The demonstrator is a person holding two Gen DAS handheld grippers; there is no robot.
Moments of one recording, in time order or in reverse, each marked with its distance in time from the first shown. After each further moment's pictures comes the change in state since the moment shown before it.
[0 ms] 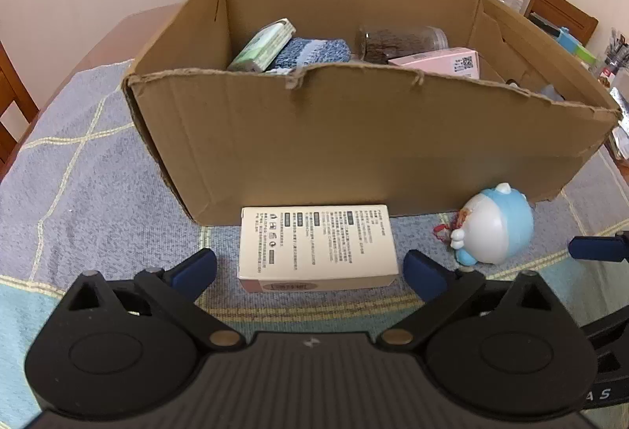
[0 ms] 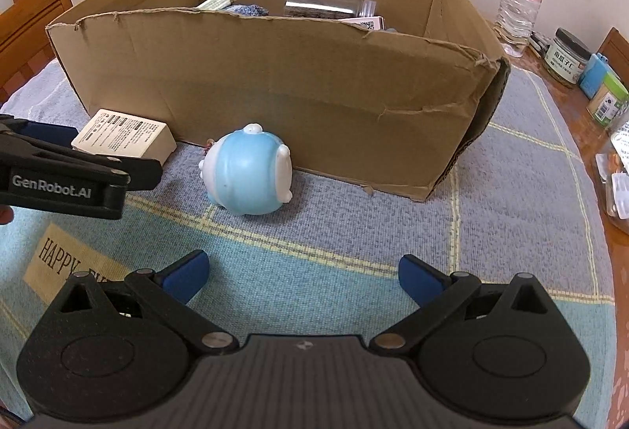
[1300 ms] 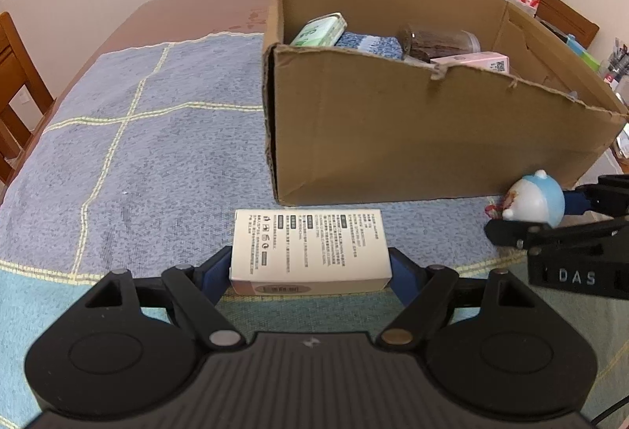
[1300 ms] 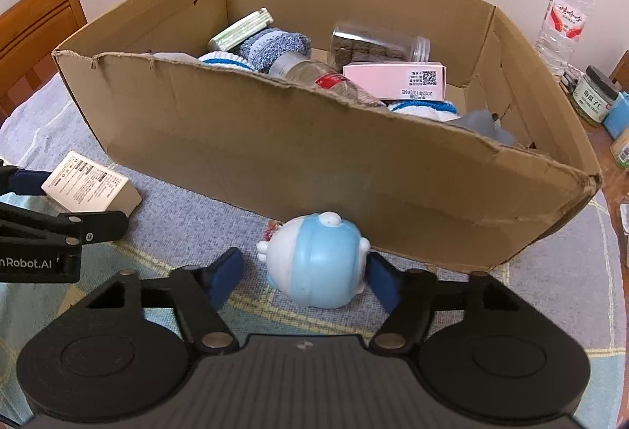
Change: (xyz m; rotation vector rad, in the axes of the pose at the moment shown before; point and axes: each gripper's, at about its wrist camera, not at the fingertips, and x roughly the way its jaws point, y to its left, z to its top) left arm -0.009 0.053 -0.009 -0.006 0.017 -0.029; right arm 0.010 0.044 0.035 -0.032 -0.017 0.005
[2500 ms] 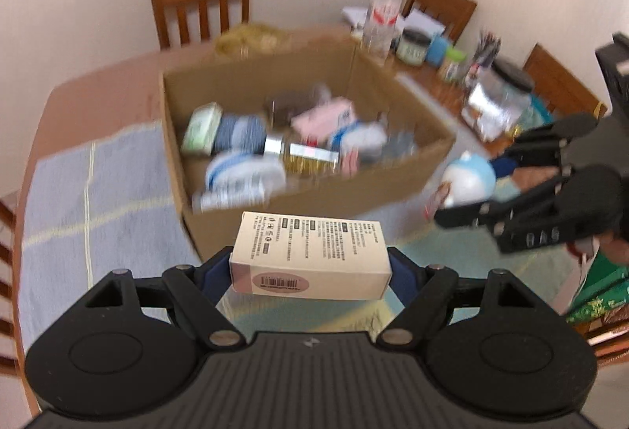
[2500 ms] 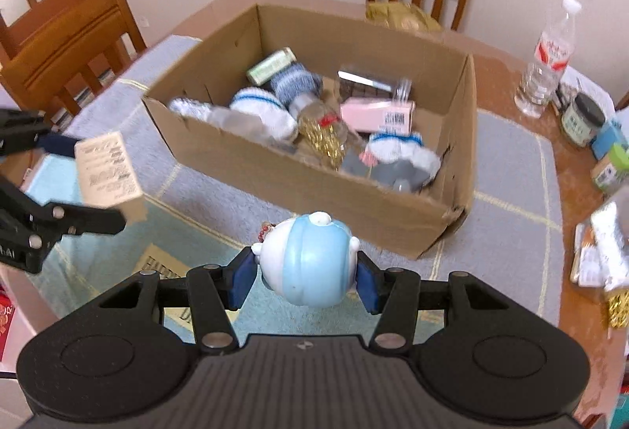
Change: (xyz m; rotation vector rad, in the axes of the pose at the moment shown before) left arm -0.119 -0.025 0.062 0.244 -0.017 -0.264; right arm -0.113 -0.036 0.037 -0.084 0.050 0.111
